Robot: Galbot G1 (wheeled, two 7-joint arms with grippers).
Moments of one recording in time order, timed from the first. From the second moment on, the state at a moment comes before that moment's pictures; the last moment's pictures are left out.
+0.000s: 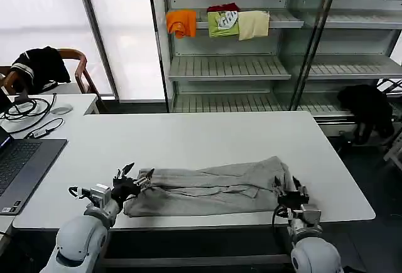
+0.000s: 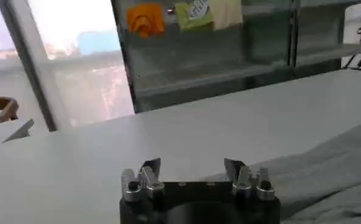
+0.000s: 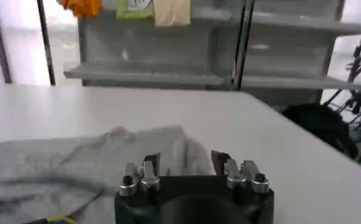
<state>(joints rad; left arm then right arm) 1.20 -1.19 -0.52 -1.97 -0.24 0.55 0.13 -1.31 1.28 0.52 2.05 0.25 -0.44 0.23</state>
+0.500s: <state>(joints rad) 1.24 -1.34 -0.55 -1.95 -0.24 0.56 0.06 -1.30 1.24 0.58 2.11 0.30 -0.43 0.26</state>
